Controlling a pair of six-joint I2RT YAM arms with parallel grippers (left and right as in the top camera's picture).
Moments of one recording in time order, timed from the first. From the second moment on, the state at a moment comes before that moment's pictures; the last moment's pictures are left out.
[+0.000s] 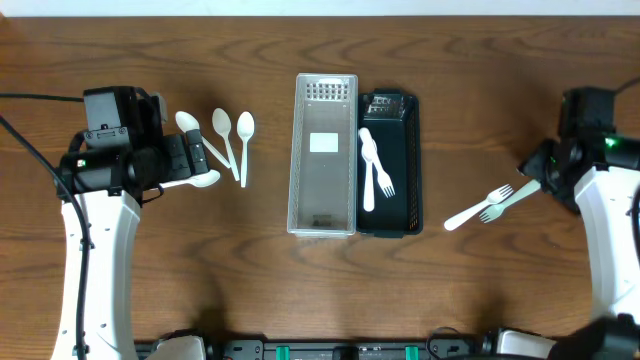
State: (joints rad) left arm 0.14 1.33 1.23 -0.97 0.09 -0.09; right arm -0.20 1.45 1.18 -1.03 0.25 0.59
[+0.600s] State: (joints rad) left arm 0.14 1.33 1.23 -0.97 0.09 -0.09; right arm -0.23 1.47 0.80 -0.59 0.12 0.55
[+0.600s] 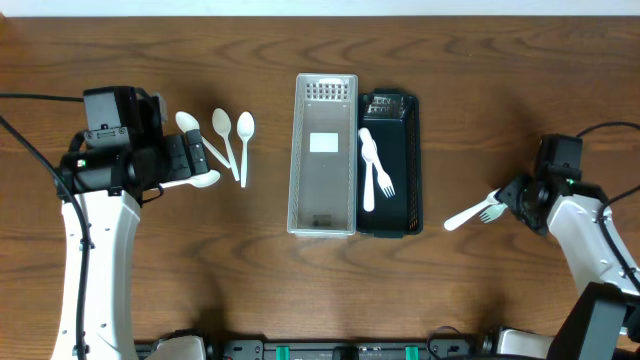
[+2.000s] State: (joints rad) left arm 0.14 1.33 1.23 -0.97 0.09 -0.09; right arm -0.28 1.63 0.95 -0.62 -0.02 0.55
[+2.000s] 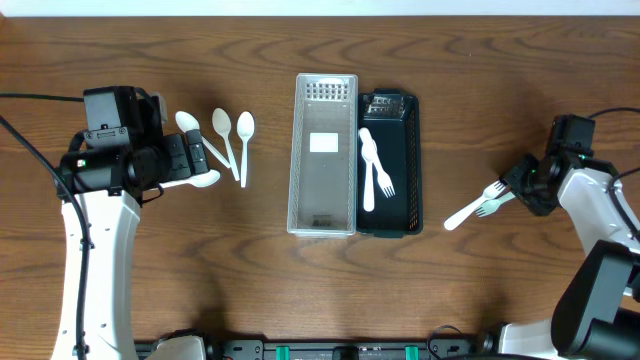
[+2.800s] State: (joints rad) left arm 0.14 1.33 1.23 -0.97 0.09 -0.09; right arm -0.28 1.75 0.97 -0.68 0.04 0.54
